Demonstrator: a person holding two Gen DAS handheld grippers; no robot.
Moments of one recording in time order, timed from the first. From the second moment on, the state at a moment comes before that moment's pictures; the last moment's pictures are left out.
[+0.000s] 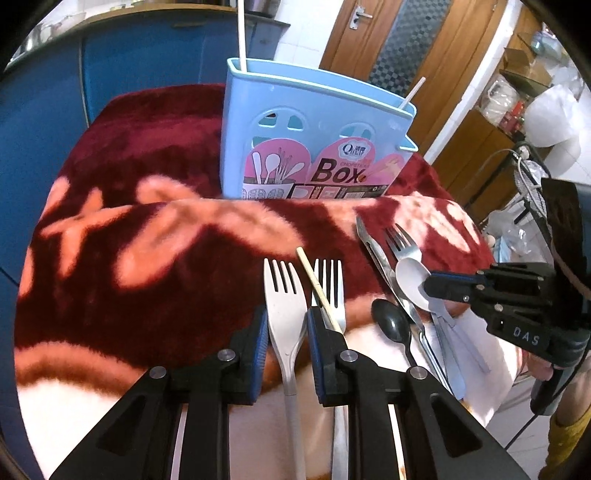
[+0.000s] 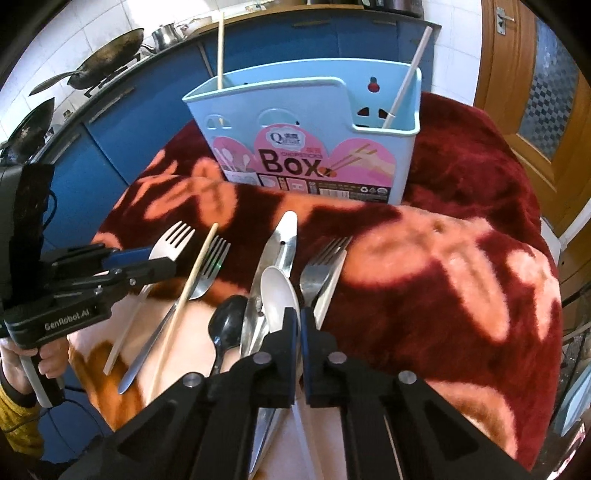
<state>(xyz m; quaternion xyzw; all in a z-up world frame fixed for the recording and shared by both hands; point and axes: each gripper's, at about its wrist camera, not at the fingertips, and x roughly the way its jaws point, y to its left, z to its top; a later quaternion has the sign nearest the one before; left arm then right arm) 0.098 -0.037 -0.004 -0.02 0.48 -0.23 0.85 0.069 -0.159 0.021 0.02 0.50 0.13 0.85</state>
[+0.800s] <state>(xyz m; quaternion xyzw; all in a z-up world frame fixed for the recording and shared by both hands) 0.082 -0.008 0.065 -0.11 0.32 -0.24 0.91 0.034 -0.178 0.102 0.10 0.26 0.12 0.95</state>
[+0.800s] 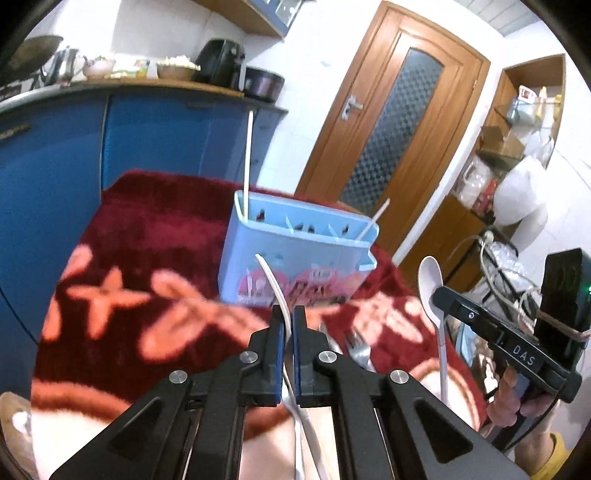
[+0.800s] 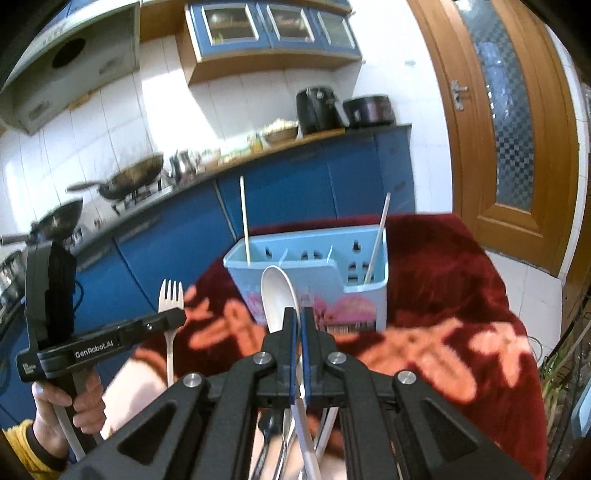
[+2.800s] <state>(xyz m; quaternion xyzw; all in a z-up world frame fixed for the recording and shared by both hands) 0.200 -0.064 0.083 0.00 0.06 -0.07 1.00 0.180 -0.206 0.091 0.13 0.11 0.07 0.98</state>
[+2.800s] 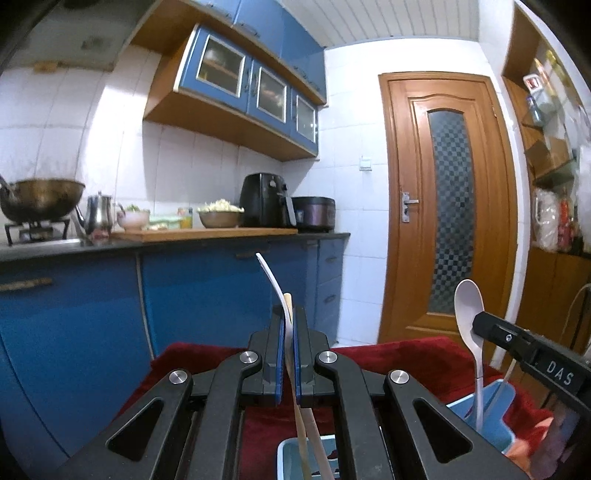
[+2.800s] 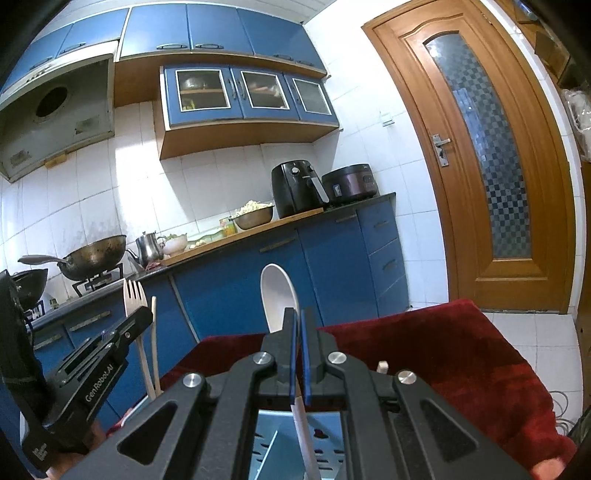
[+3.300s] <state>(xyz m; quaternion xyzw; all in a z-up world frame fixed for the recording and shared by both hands) 0.182 -0.065 0.080 0.00 0.11 -0.10 0.99 0.160 -0.208 0.090 0.13 0.13 0.07 0.98</state>
